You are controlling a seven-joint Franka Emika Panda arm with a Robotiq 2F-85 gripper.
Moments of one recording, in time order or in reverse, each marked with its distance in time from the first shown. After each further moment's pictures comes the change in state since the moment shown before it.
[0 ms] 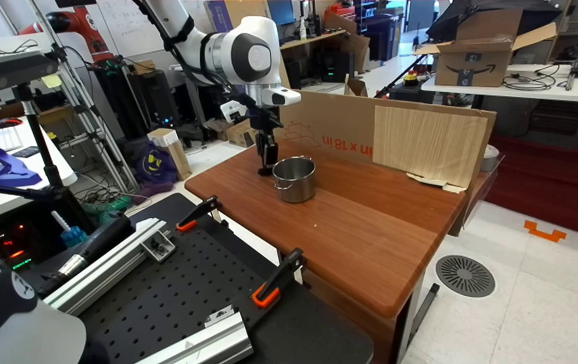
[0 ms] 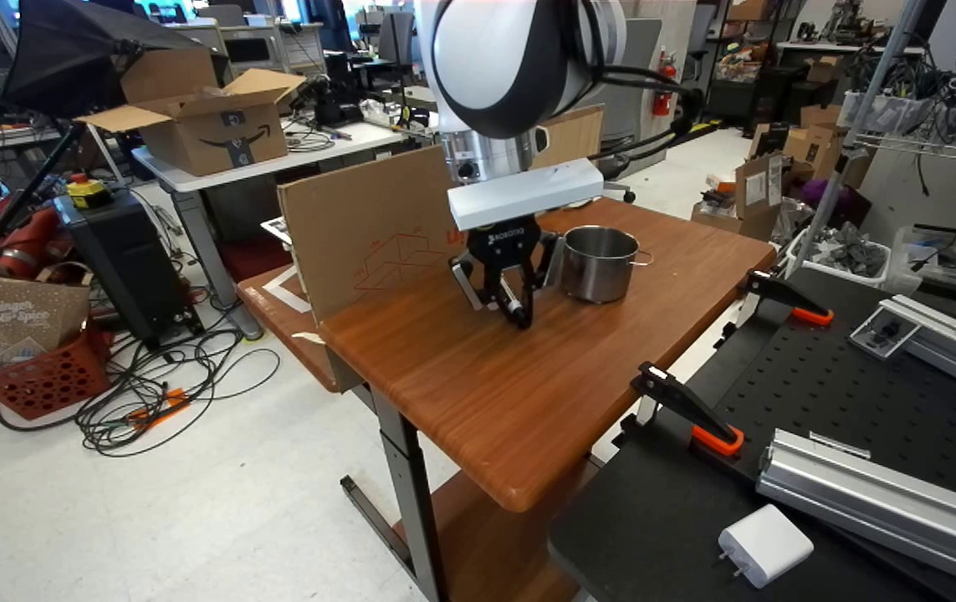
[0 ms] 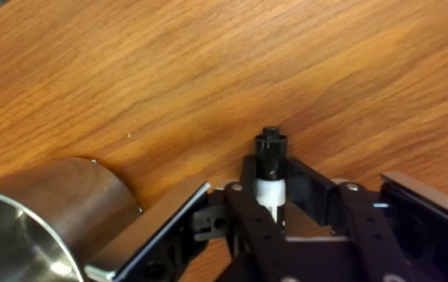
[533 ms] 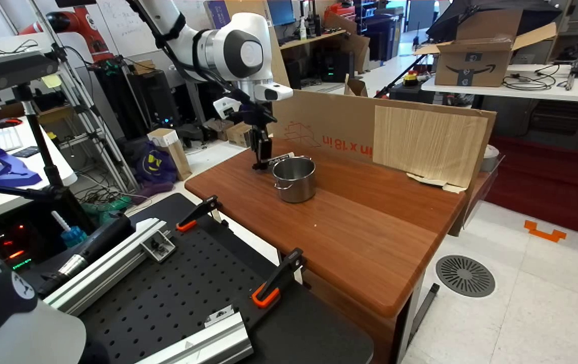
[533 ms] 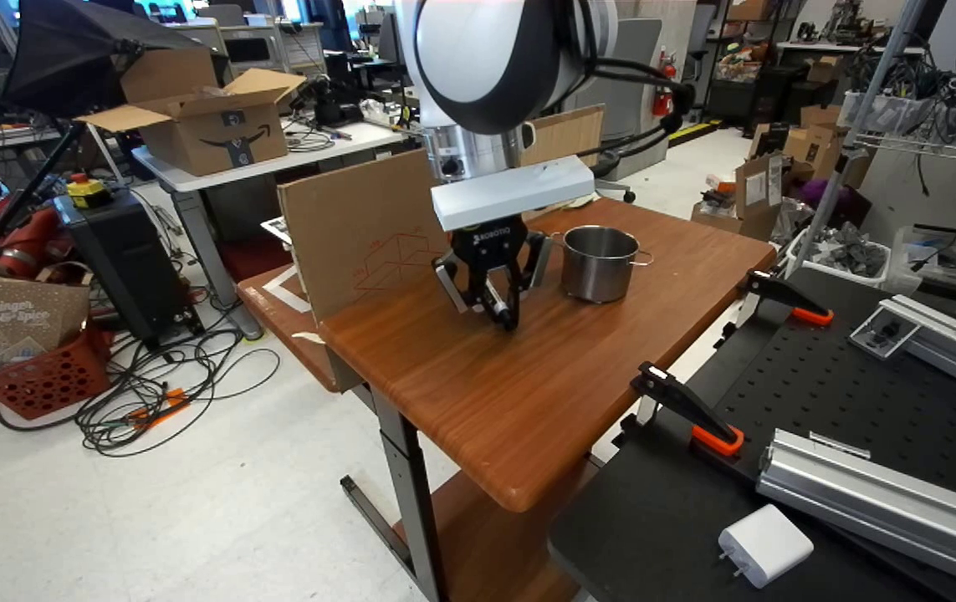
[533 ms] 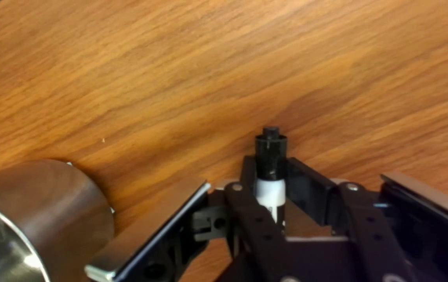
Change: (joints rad) arm 0.036 -0.016 0.005 0.000 -0.002 0.006 -0.001
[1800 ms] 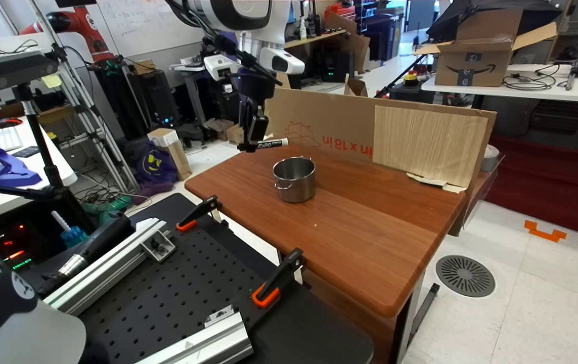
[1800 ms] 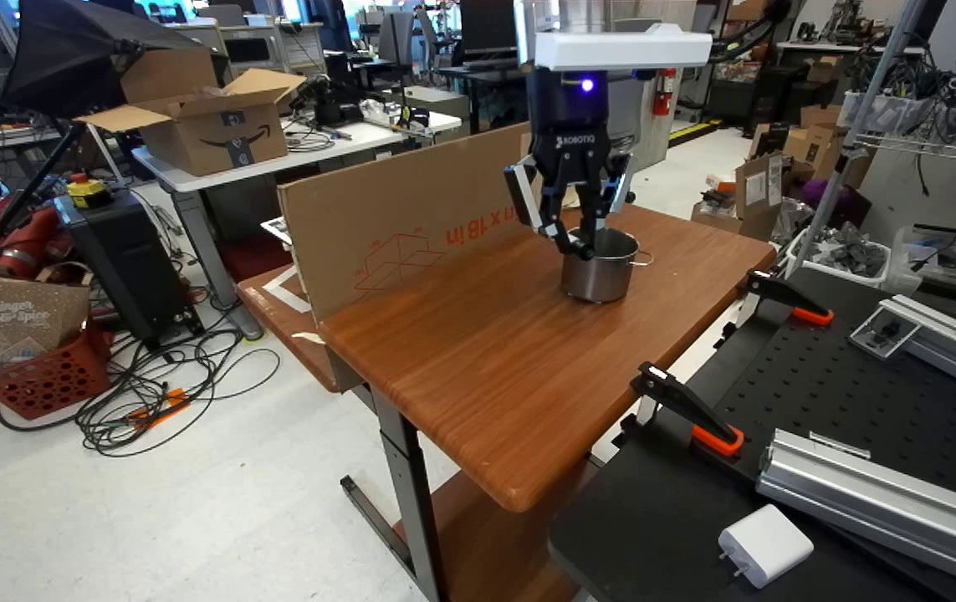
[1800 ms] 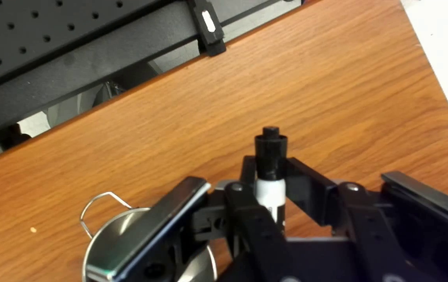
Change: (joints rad) arm -0.191 -0.296 0.052 -0.189 0.222 -0.214 -0.309
